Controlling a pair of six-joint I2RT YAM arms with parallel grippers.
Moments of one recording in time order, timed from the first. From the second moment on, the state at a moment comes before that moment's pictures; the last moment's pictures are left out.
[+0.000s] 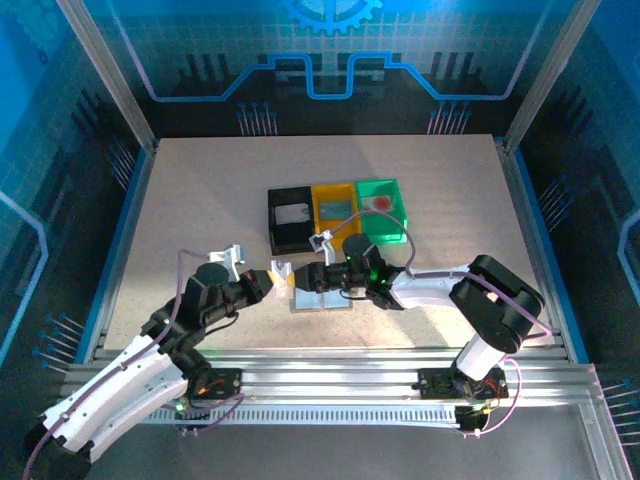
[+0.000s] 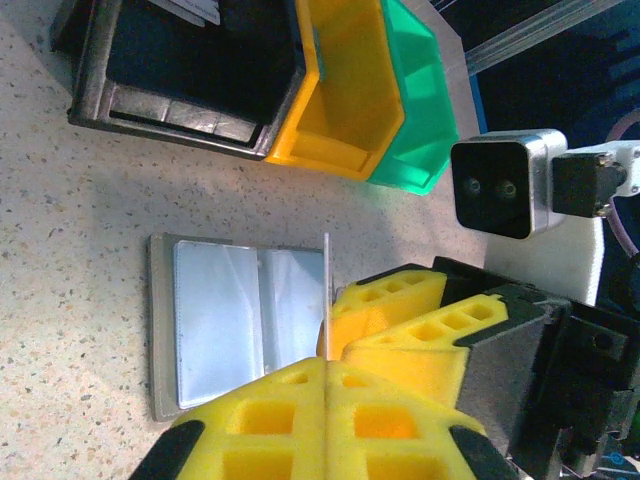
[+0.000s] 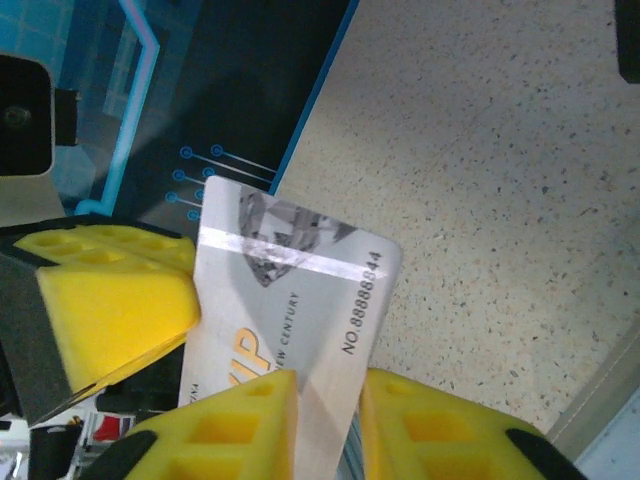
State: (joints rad) left arm -0.59 0.57 0.42 -0.32 0.08 -0.96; right arm 0.84 1.64 0.69 0.60 -0.57 0.89
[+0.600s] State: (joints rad) left arm -0.59 0.57 0.41 -0.29 0.08 -0.96; right arm 0.83 1.64 0.67 0.66 -0.58 0.92
